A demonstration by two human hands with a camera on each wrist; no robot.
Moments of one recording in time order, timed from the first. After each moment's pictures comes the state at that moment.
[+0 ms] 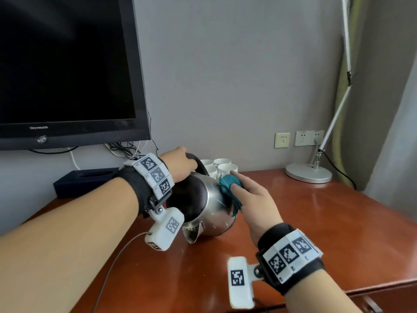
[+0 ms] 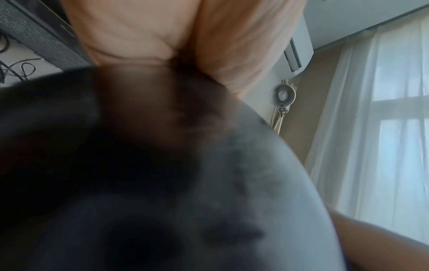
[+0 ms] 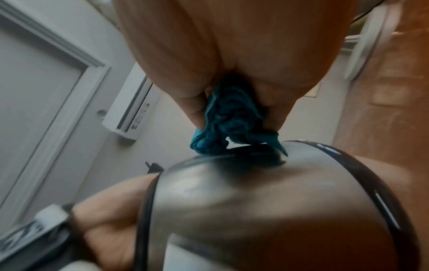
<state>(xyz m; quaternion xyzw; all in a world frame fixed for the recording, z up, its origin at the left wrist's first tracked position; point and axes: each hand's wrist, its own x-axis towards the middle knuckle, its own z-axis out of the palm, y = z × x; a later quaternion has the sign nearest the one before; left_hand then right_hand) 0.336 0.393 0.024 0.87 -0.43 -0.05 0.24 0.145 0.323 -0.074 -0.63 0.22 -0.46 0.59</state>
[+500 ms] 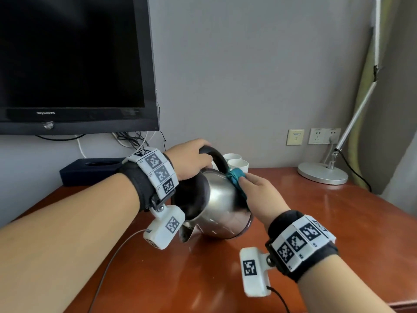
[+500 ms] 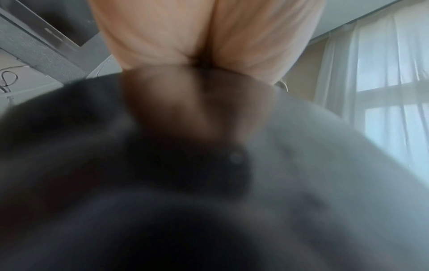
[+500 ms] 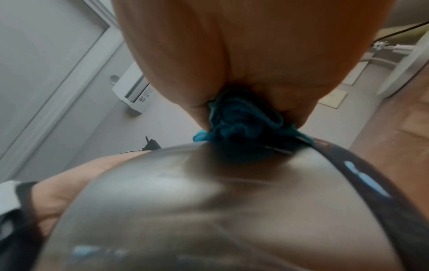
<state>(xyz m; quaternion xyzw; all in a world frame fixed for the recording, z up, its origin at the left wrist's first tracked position) 0.344 0.397 0.015 0.79 -0.52 -0.03 0.31 0.170 0.296 -0.067 -0.78 0.30 -0.35 0.42</state>
